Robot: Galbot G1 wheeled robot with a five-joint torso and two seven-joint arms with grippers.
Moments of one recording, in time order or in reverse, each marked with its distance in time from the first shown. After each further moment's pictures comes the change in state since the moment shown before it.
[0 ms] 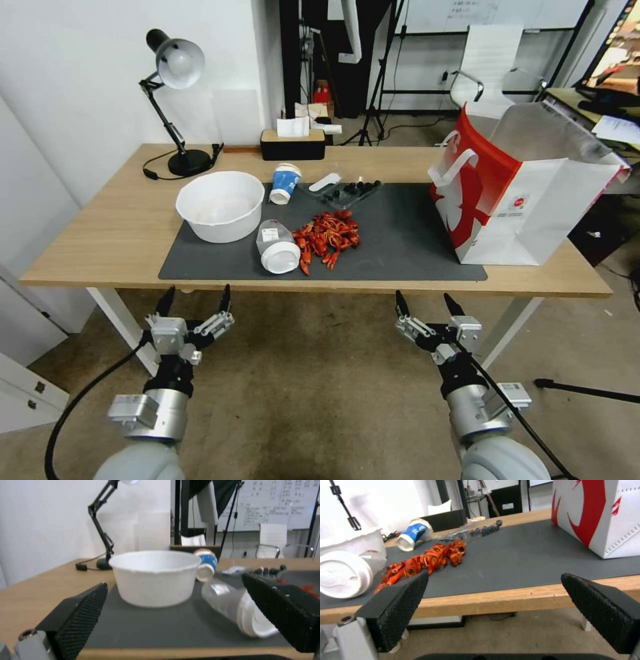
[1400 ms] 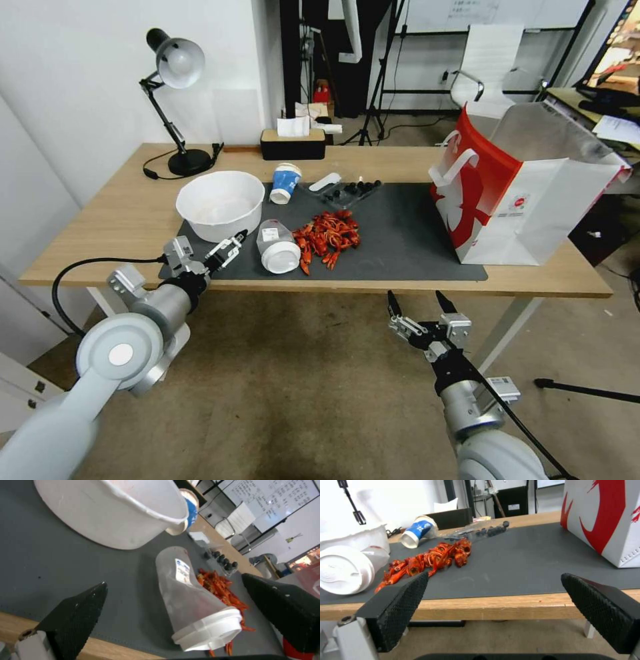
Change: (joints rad) left arm -0.490 0.318 0.138 0.102 -1.206 0.345 -0.312; right arm 0.064 -0.050 -0.035 -0.021 0.004 -0.018 0.019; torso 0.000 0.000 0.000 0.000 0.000
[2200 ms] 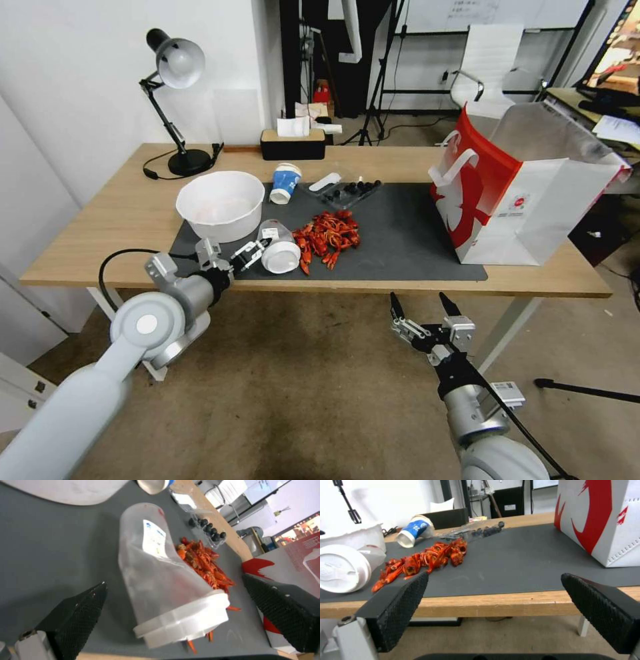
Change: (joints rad) left arm -0.217 -0.029 0.165 0.129 -0.136 0.101 -0.019; right arm -0.036 0.009 0.017 0.020 -0.025 0.000 0.010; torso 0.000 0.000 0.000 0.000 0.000
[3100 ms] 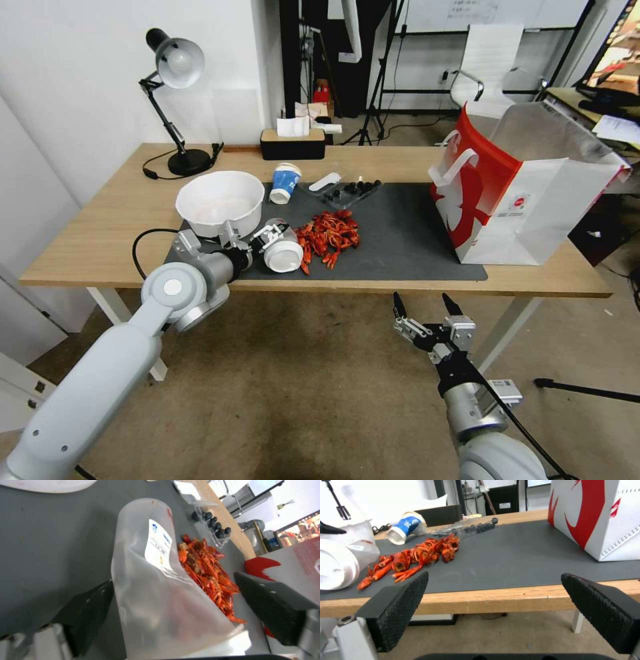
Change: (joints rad) left arm -0.156 -0.046 0.089 0.141 -0.071 0.042 -0.027; right arm 0.017 0.007 -0.004 -0.029 0.000 0.002 0.016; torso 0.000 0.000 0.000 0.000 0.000
